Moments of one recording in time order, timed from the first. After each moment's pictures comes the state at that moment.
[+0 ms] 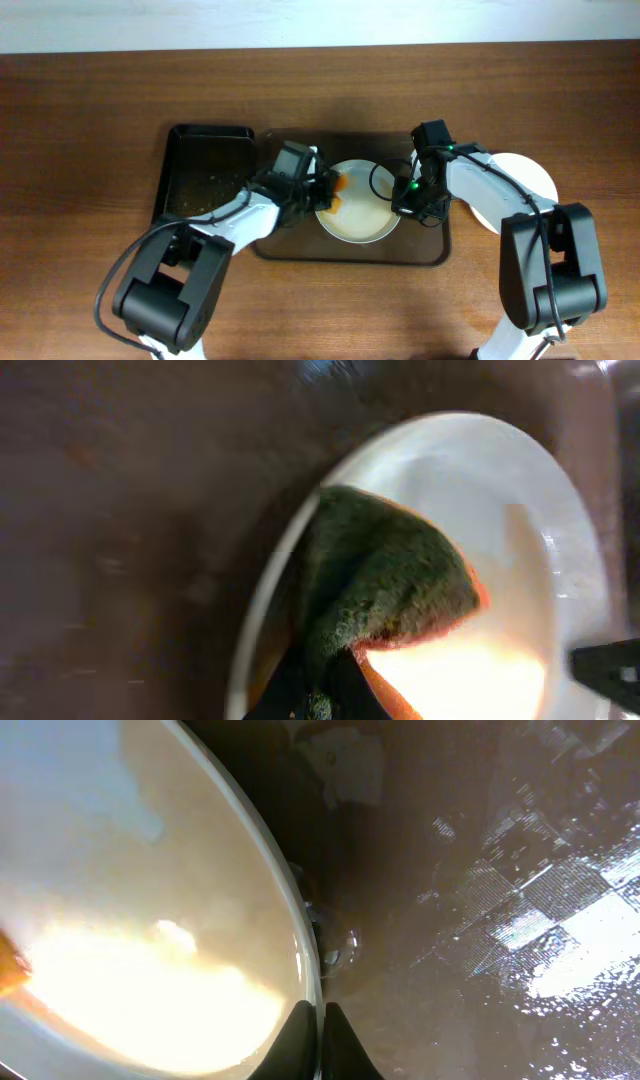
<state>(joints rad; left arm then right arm) -0.48 1.90 1.00 -0.05 0.24 -0.50 0.19 1.88 1.17 -0.78 -0.26 0.39</state>
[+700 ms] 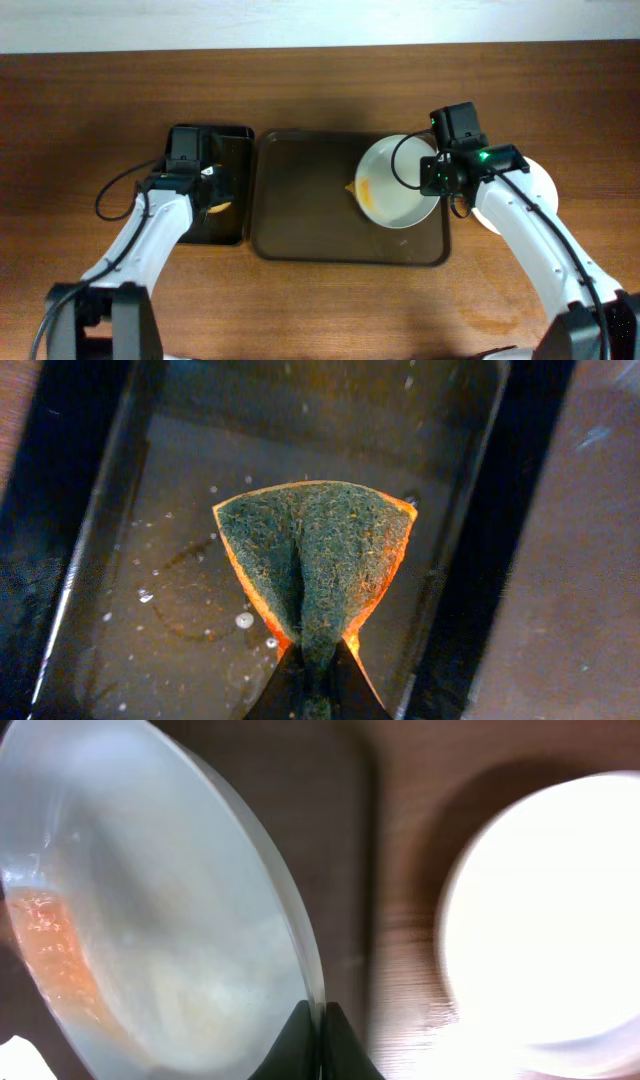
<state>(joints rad) -0.08 1.61 1.01 -0.53 -0.09 -0.30 0.23 1.55 1.21 -0.84 0.23 0.22</state>
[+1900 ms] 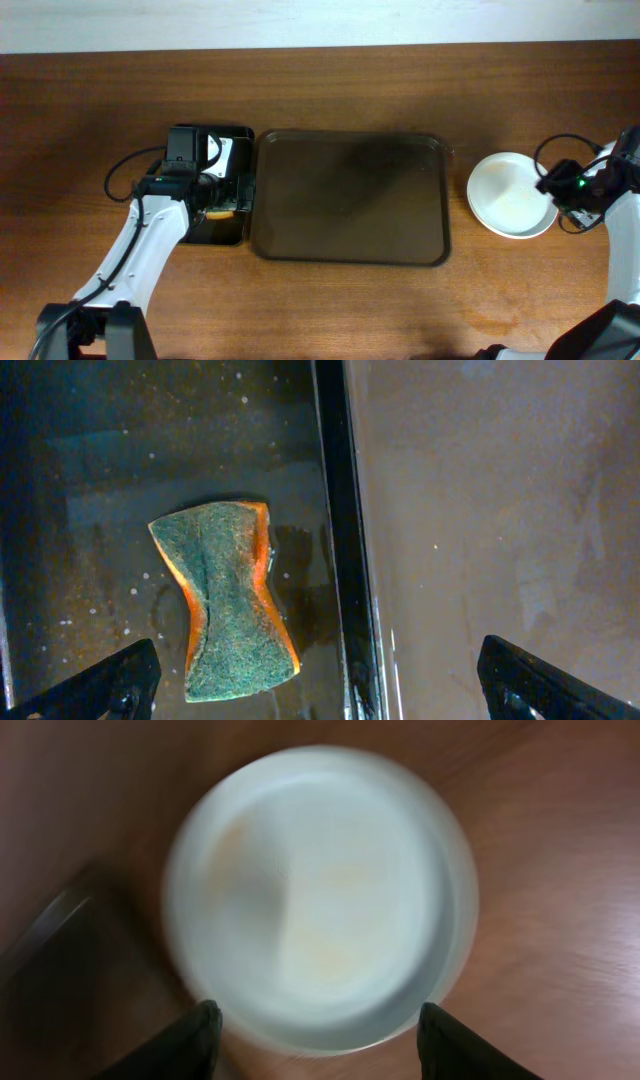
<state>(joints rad) -0.08 1.55 1.01 -0.56 0.12 0.04 -0.53 1.52 1.18 -0.85 -0.23 0.27</state>
